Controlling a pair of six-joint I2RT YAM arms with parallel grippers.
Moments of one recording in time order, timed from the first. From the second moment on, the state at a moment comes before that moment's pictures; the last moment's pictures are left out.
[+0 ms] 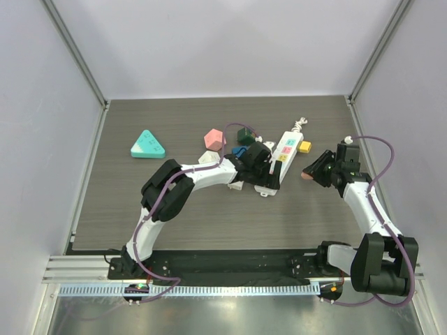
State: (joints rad) left arm -0.91 2.16 1.56 -0.22 0.12 -0.55; right arm -0.12 1.14 0.70 -0.37 -0.20 0.62
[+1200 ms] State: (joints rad) left arm -0.89 1.81 1.37 -0.30 0.08 -0.58; right arm -0.02 1.16 0.73 -0.38 -0.34 0.58
